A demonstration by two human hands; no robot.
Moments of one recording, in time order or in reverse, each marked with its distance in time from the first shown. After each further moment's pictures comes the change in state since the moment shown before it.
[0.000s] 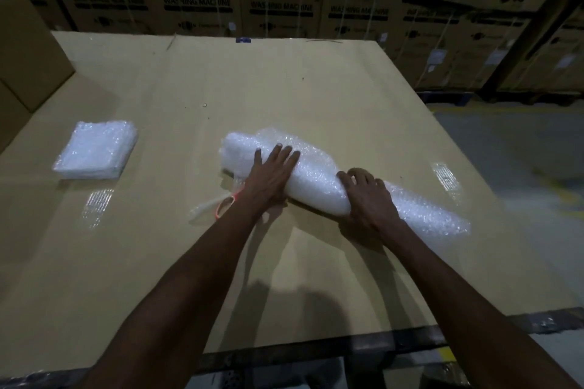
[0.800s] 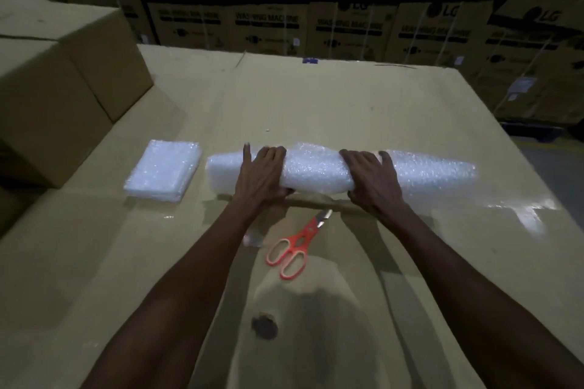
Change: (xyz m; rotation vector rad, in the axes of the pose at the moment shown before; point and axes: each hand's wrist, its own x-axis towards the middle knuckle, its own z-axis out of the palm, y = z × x) left_hand 0.009 -0.173 -0.009 0.002 0.222 -0.287; right_hand 0.202 -0.089 -0.026 -0.081 0.215 -0.221
